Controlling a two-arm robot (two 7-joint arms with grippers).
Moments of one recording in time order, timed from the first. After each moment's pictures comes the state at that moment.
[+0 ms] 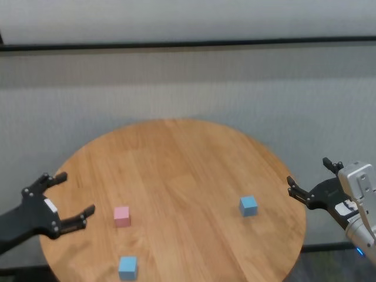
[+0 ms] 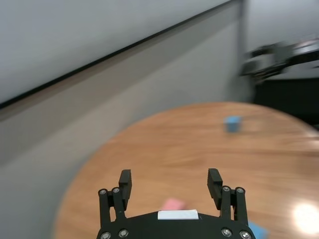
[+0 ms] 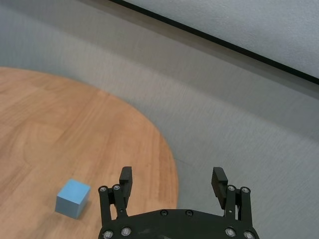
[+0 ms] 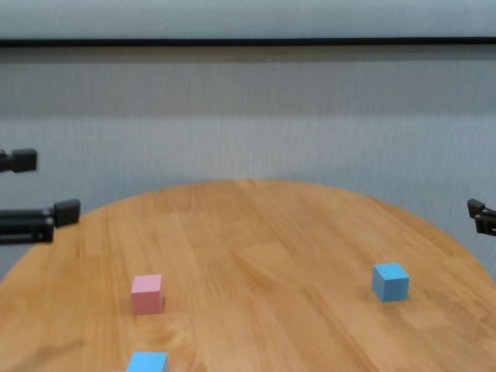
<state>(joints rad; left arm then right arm) -0.09 0.82 0.36 -1.56 -0.49 -0.30 -0.47 0.20 0.60 -0.45 -1.41 0.25 -0.12 -0.03</state>
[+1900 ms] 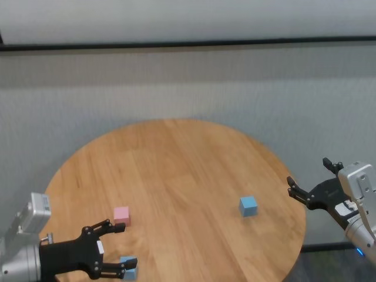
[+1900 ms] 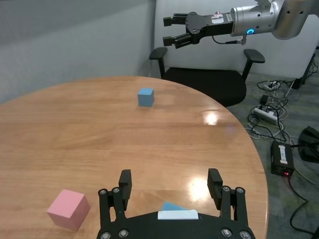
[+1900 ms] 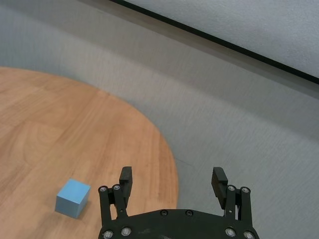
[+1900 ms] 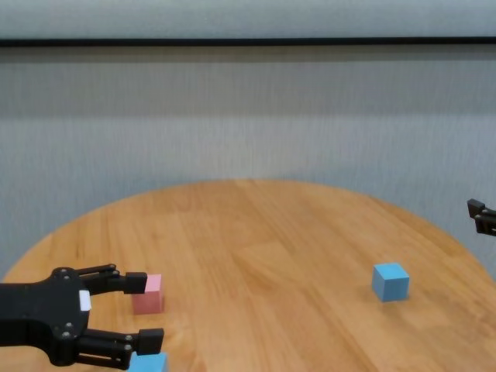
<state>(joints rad) -0.35 0.62 0.54 -1.15 -0.52 -0.29 -1.00 0.20 0.60 -0.45 -1.41 0.25 -0.12 -0.03</state>
